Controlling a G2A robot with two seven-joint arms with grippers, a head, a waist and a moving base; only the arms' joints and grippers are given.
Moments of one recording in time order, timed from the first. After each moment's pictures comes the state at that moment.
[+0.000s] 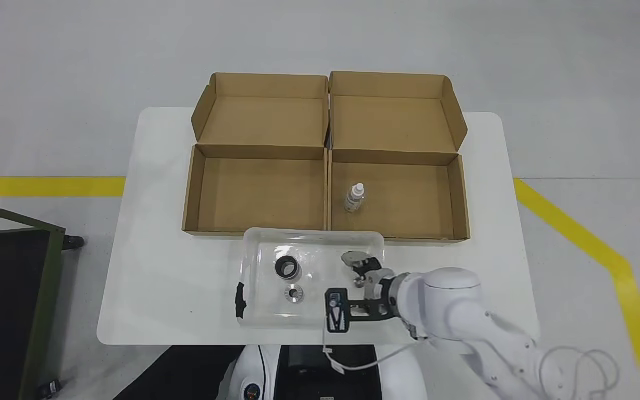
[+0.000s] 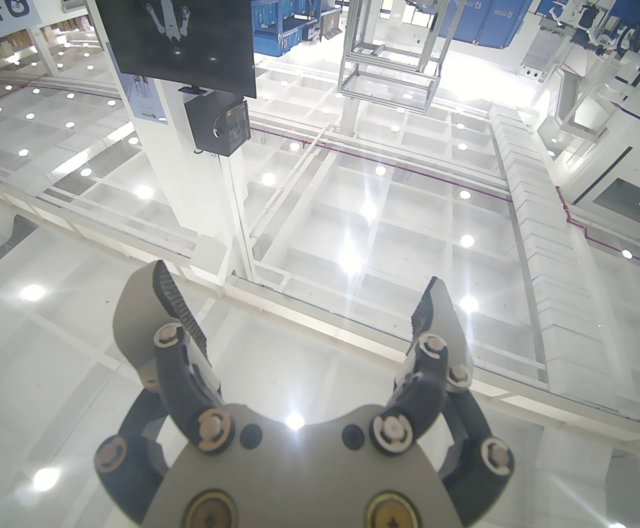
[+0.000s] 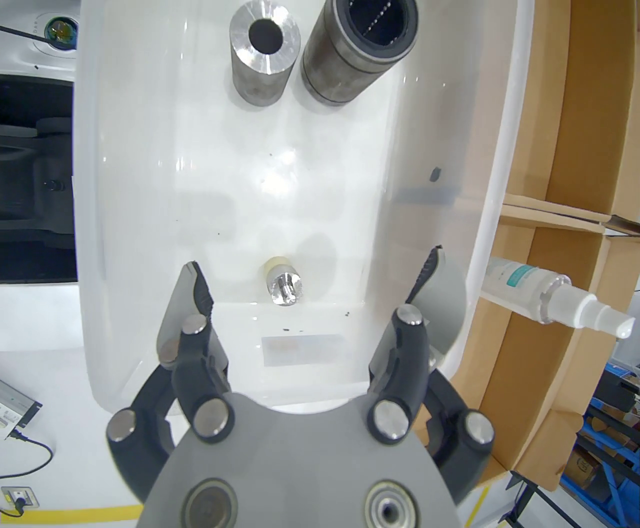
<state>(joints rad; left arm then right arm) -0.37 -0.34 -0.25 -1.16 3.07 0.41 0.06 -1.18 -1.02 0.89 -2.11 -1.40 -0.85 0.97</state>
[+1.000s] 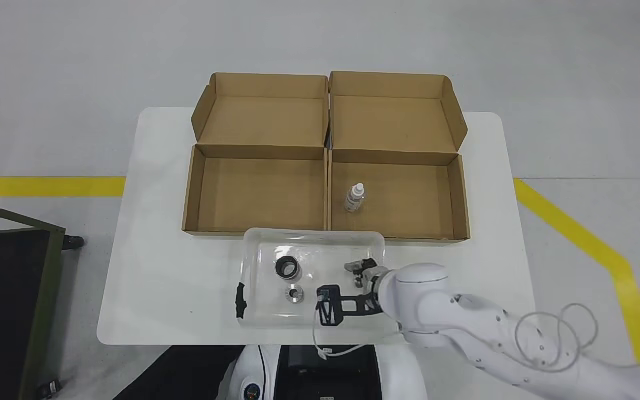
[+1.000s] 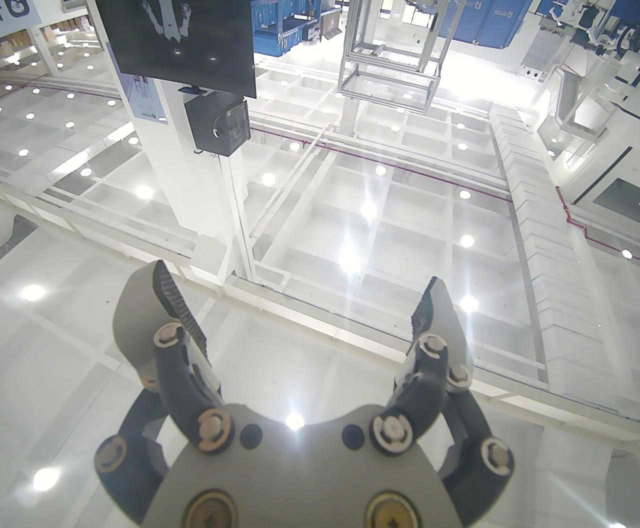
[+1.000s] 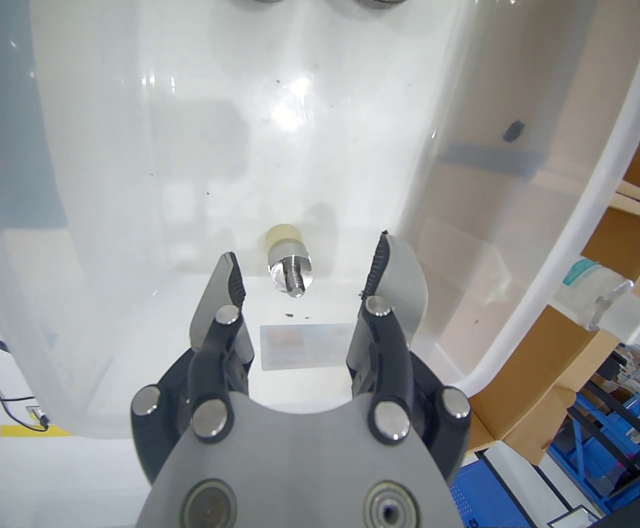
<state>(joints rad) -0.37 -0.34 -0.25 -1.16 3.07 0.41 0.06 -0.83 -0.95 0.50 -2.03 -1.22 -0.60 1.22</state>
